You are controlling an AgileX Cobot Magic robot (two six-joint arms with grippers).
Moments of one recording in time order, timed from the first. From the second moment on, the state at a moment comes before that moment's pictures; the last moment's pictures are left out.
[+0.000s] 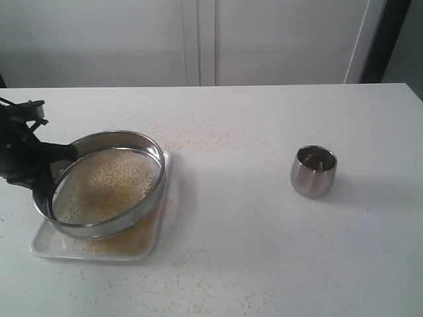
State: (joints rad) left arm -0.07 1.81 -1.17 -0.23 0.82 0.03; right arm 0.09 0.00 0.00 0.00 0.36 0.04
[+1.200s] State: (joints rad) left arm -0.07 1.80 -1.17 -0.37 0.80 0.14; right arm 0.09 0.00 0.00 0.00 0.36 0.04
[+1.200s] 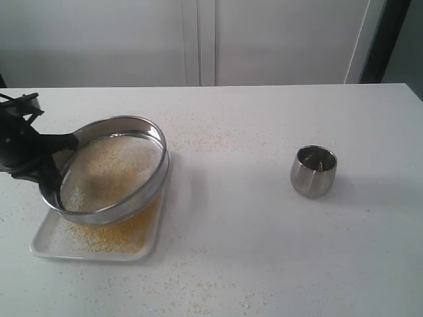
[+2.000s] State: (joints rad) left arm -0.06 1.79 -1.17 -0.43 0.76 0.11; right arm 0.09 0.00 0.00 0.00 0.36 0.04
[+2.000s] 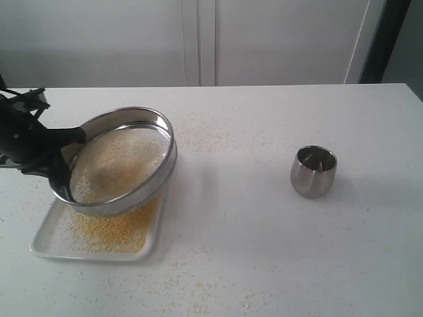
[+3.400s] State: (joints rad) left arm -0.07 1.77 -1.17 -0.35 0.84 0.13; right arm 0.09 0.00 0.00 0.00 0.36 0.06
